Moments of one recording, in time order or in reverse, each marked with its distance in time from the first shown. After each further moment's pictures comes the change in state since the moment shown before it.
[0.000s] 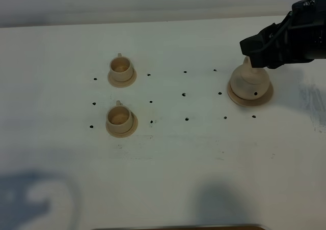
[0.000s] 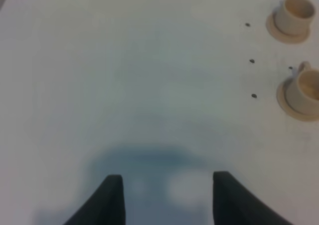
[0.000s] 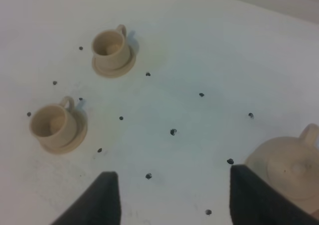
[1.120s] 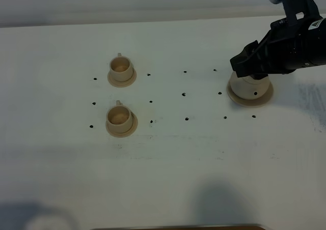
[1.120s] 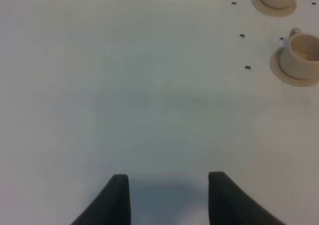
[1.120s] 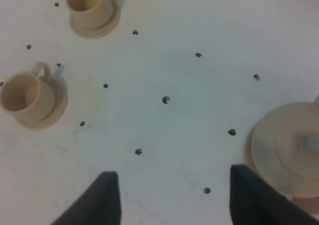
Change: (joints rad) left arm -0.097 -0.222 0.121 0.027 0.069 0.030; right arm 0.000 0.154 -0.001 0.002 -0.020 -0.005
